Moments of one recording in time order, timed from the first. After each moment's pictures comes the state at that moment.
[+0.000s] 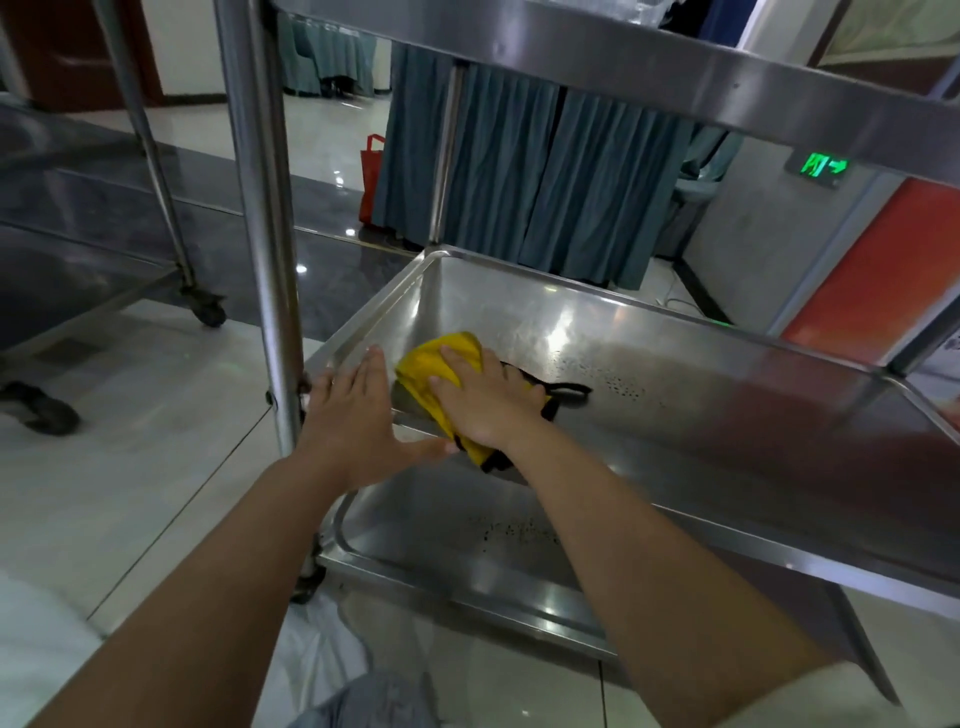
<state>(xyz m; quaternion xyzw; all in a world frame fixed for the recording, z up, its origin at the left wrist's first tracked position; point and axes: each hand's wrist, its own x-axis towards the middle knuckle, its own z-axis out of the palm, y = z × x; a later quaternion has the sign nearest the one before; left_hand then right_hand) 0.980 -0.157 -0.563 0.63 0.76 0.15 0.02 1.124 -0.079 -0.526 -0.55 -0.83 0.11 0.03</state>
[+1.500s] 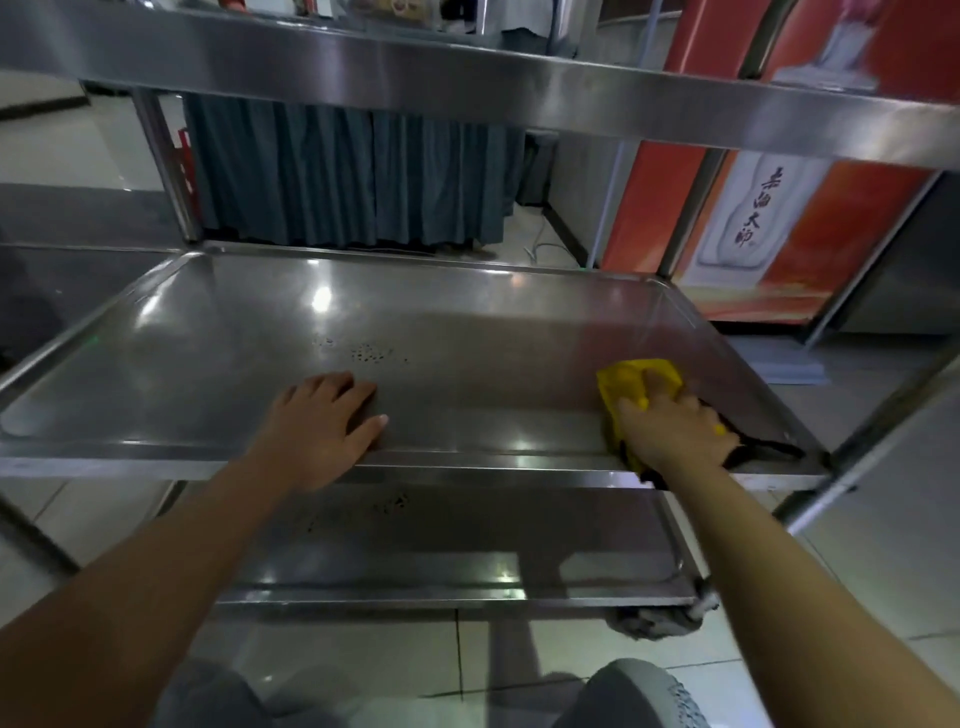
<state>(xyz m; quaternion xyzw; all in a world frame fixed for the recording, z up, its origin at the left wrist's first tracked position) 1.214 -0.099 -0.548 0.76 0.65 0.08 -0.04 1.586 -0.085 -0.527 -0.84 -0.53 0.05 0.09</state>
